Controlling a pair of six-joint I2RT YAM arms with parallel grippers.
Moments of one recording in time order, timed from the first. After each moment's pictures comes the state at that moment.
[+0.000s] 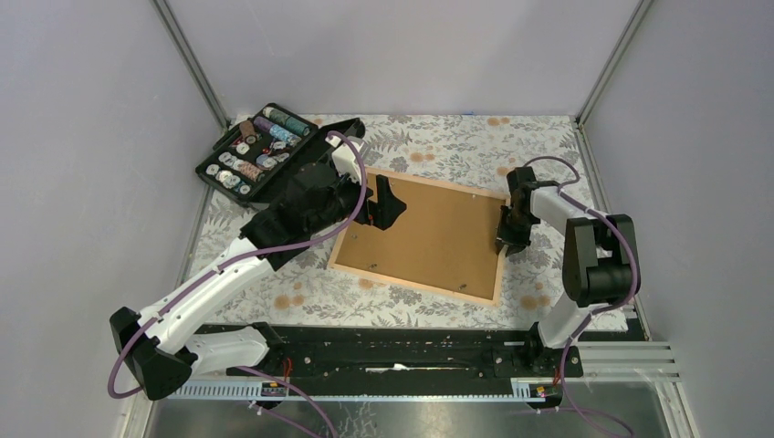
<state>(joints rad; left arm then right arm) -0.76 1.12 1.13 -0.31 0.06 -0.37 0.09 1.69 1.01 -0.75 -0.02 0.38</state>
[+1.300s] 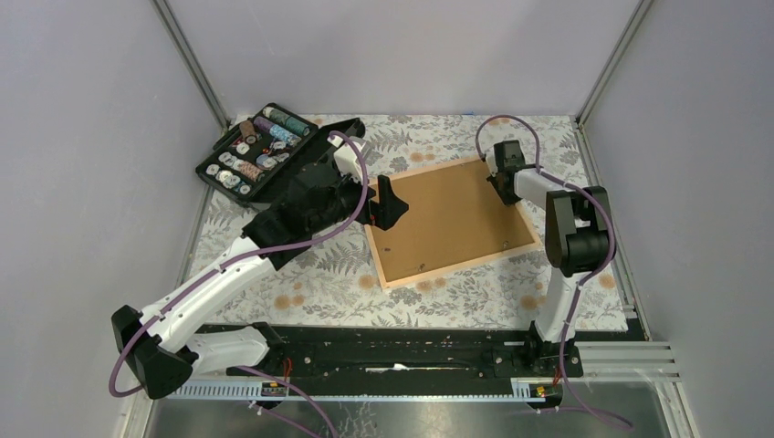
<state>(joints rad) -0.76 1.12 1.12 -0.30 0.08 -0.37 0.13 1.95 1.26 -0.40 0.32 -0.38</state>
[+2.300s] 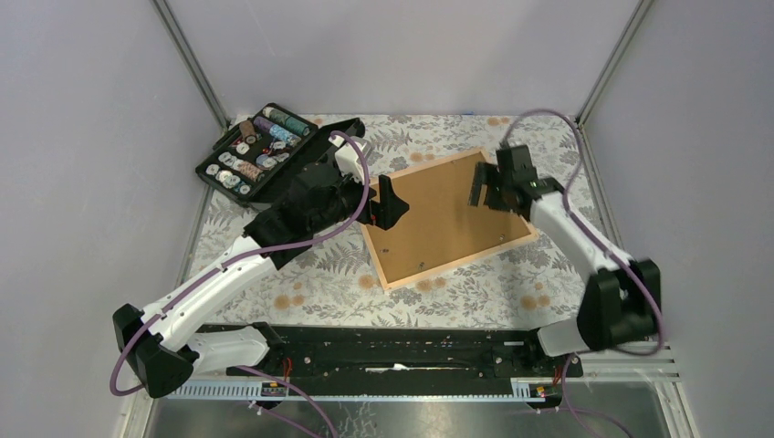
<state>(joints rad) -0.76 1.13 1.12 -0.29 0.08 -0.37 0.27 1.51 1.16 -0.54 0.16 0.29</state>
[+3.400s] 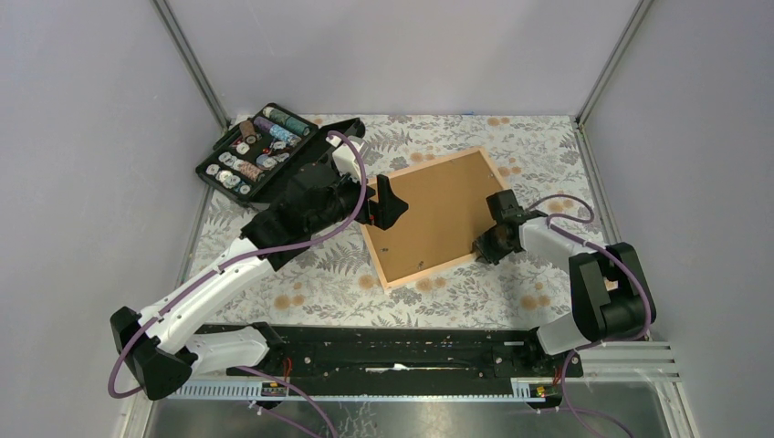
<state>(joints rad) -0.76 1.12 1.12 -0.29 0.08 -0.37 0.27 1.49 0.75 -0.52 0.03 1.29</state>
